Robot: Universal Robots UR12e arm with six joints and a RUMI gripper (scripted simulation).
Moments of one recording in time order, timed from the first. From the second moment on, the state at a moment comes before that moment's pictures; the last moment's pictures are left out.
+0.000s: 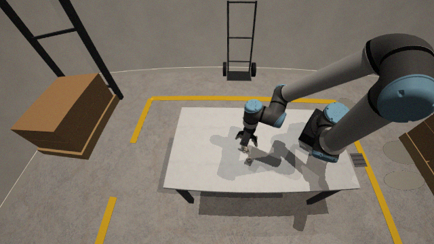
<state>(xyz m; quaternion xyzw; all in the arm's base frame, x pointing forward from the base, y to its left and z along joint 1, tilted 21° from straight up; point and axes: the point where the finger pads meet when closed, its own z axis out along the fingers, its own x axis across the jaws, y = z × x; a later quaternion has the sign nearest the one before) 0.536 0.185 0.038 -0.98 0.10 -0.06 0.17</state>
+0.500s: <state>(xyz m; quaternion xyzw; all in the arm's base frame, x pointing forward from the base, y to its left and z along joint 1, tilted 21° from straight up) 0.559 0.135 0.022 -0.94 0.30 -0.02 0.18</state>
